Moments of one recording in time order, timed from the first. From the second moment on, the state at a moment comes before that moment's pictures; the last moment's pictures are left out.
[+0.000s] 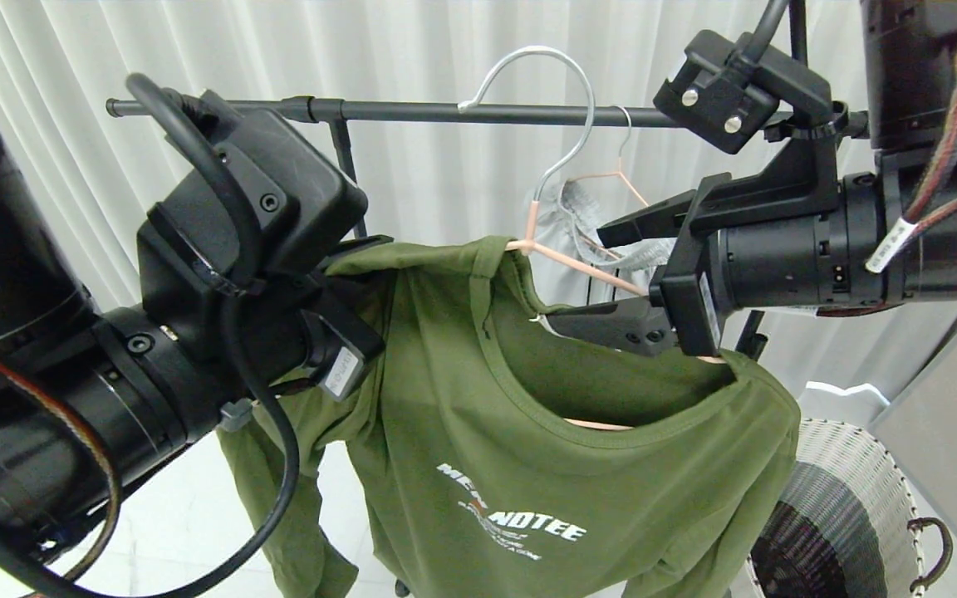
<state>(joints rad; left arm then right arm) -0.76 1.36 -0.80 -0.56 0.26 0.68 0.87 1.59 -1.49 0.23 0.17 -0.27</state>
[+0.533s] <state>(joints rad) -0.77 1.36 -0.80 -0.56 0.27 0.68 0.89 1.61 -1.49 0.23 0.18 -0.27</state>
